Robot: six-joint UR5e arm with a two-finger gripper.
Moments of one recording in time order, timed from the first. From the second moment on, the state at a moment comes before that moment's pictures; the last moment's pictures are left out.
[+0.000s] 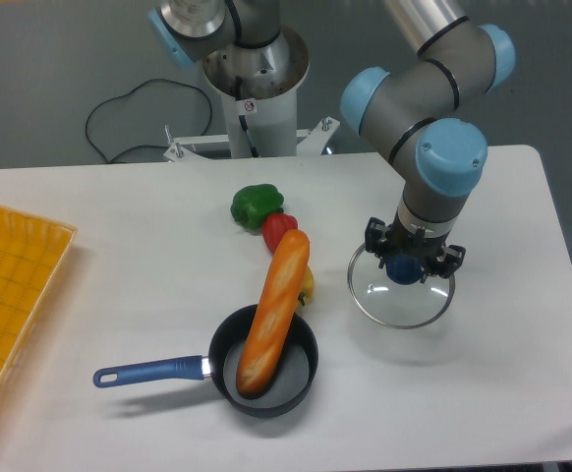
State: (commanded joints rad) arm 2.68 -1.96 -1.55 -1.20 1.54 1.01
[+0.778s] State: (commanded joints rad) arm 2.68 -1.92 -1.47 -1.33 1.54 1.00
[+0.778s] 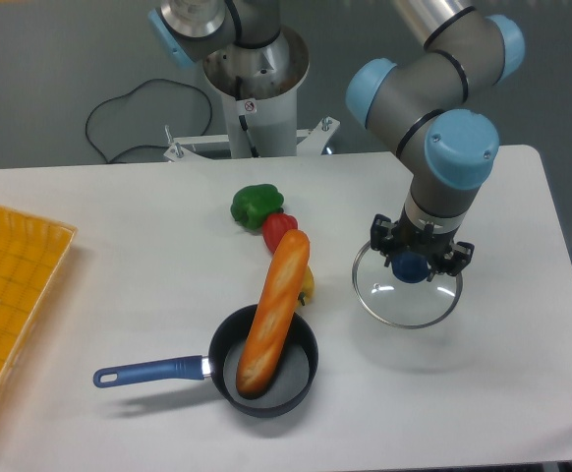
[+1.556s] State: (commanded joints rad) arm 2.58 -1.89 -1.43 -1.39 1.55 0.91
